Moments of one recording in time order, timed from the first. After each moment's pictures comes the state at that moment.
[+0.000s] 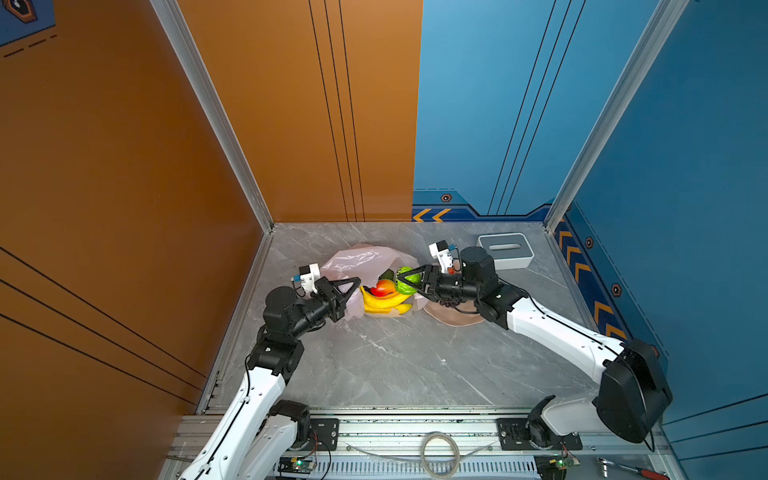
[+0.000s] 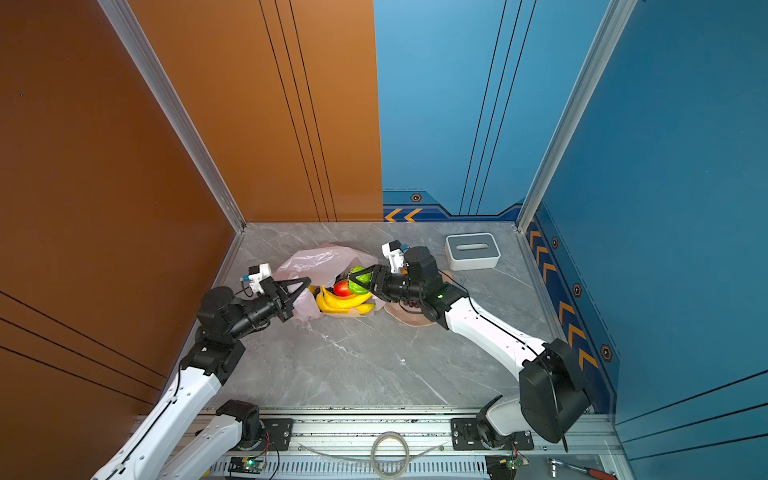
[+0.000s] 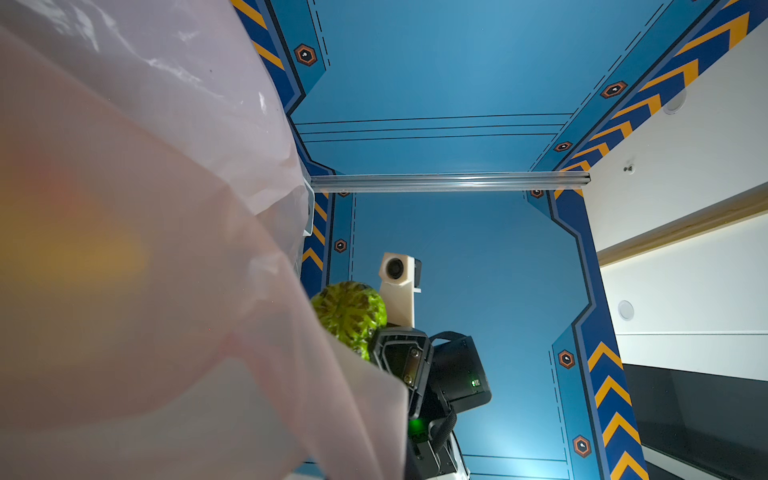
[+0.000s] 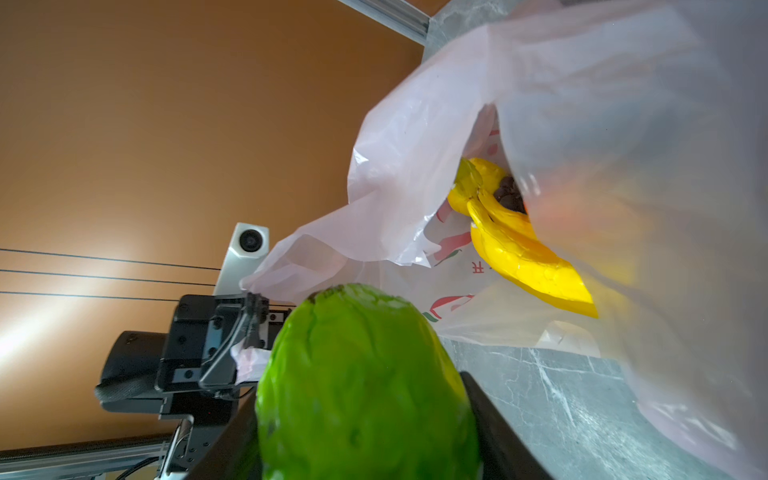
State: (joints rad) left arm -0.19 0.77 0.59 0.13 0.59 -1.51; right arm 0.64 1.45 1.03 0.06 -0.57 1.03
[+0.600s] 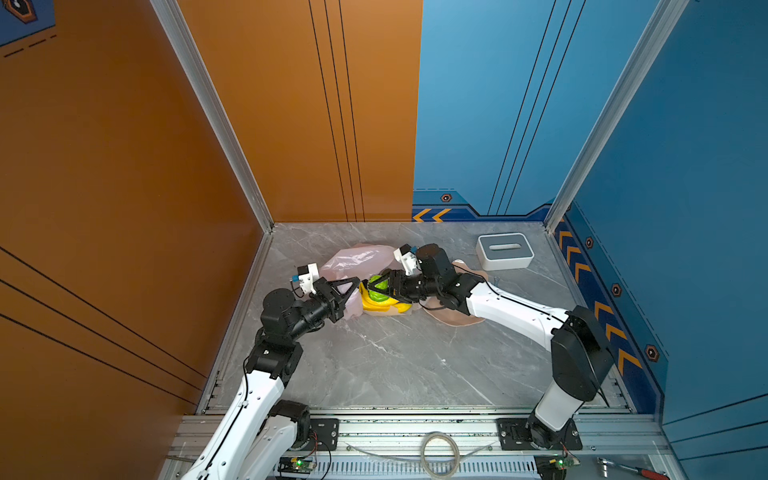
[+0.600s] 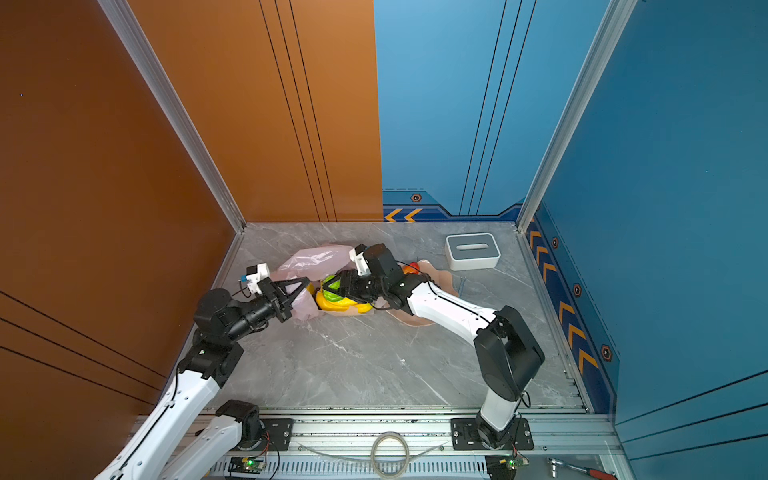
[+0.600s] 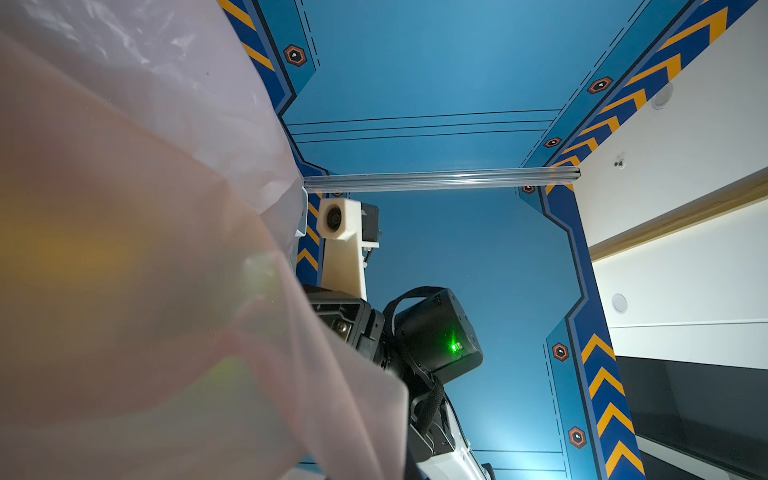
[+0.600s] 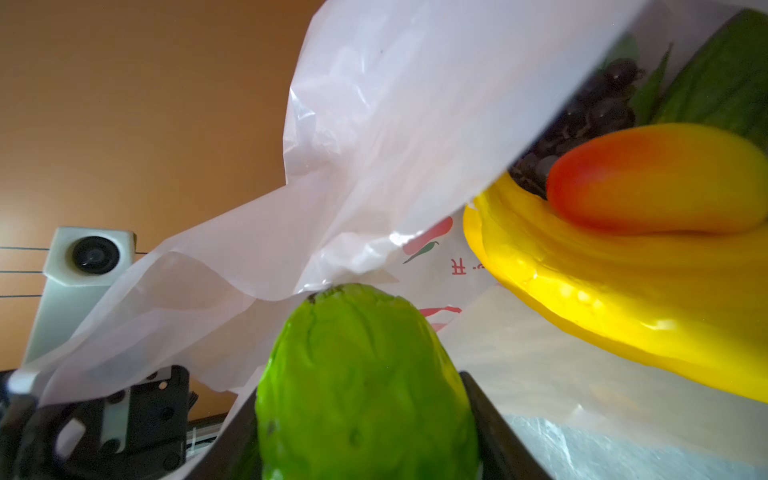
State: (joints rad) left arm -0.19 0.74 0.59 0.13 0.59 -1.51; right arm 0.77 1.75 1.34 -0.12 -0.49 0.89
